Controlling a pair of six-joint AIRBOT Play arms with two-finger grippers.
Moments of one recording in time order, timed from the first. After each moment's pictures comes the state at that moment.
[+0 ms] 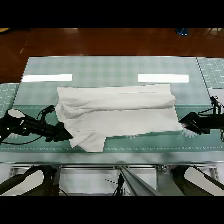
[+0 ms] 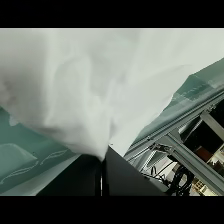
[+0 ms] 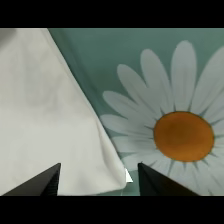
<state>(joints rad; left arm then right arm) 0.26 -1.20 0.48 0.82 -1.36 -1.17 -0.63 -1.16 0.63 -1.06 1.15 1.21</state>
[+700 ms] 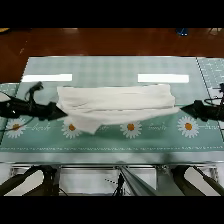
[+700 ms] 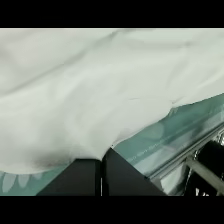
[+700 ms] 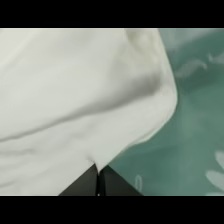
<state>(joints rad) 0.26 -1.16 0.79 0.75 -1.34 -1.15 -0.61 -1.06 0.68 -0.68 1.19 1.01</state>
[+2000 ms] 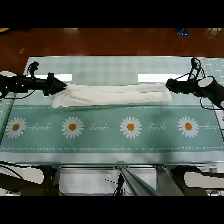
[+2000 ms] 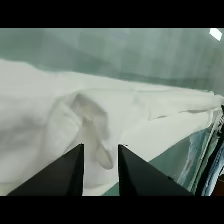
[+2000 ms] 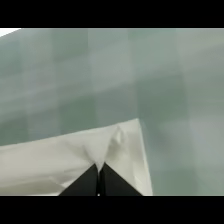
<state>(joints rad) 0.30 -1.71 1.24 0.58 -1.21 -1.20 -0.15 -1.48 0.99 -0.96 0.55 1.26</state>
